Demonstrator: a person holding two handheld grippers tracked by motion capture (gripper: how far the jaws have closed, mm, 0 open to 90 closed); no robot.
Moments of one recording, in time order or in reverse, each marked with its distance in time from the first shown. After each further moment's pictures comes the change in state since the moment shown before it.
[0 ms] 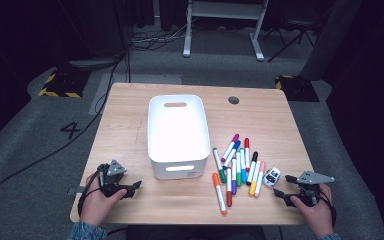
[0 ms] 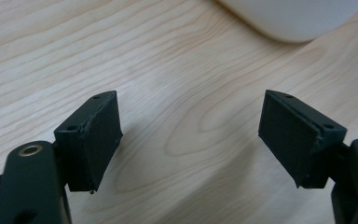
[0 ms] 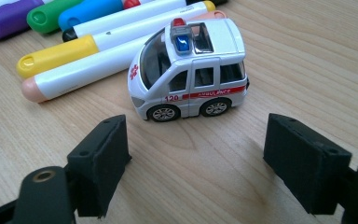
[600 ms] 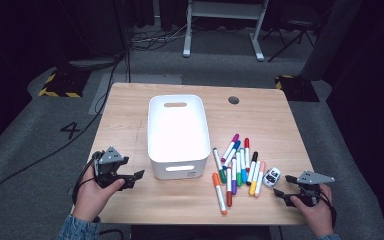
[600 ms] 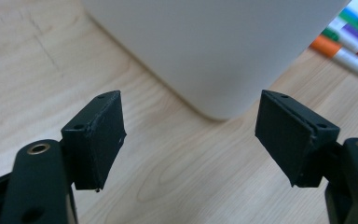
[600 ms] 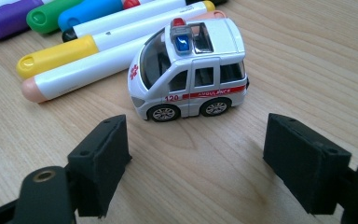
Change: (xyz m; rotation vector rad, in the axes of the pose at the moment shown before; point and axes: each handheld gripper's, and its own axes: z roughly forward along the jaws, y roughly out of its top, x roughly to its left) left arm -0.012 0.049 -0.048 -0.104 -0.068 0.018; right arm 0.001 0.000 0.000 0.000 -0.004 0.006
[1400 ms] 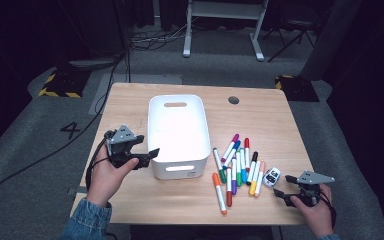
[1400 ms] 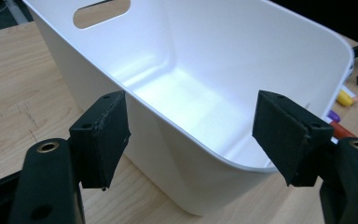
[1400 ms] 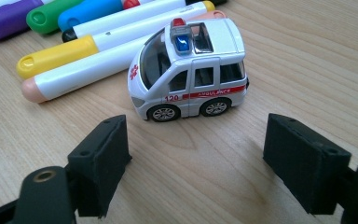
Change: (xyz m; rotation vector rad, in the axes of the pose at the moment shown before) left arm -0.011 0.061 0.017 -0.122 -0.002 0.060; right arm 0.000 0.000 0.000 -0.002 0.000 0.001
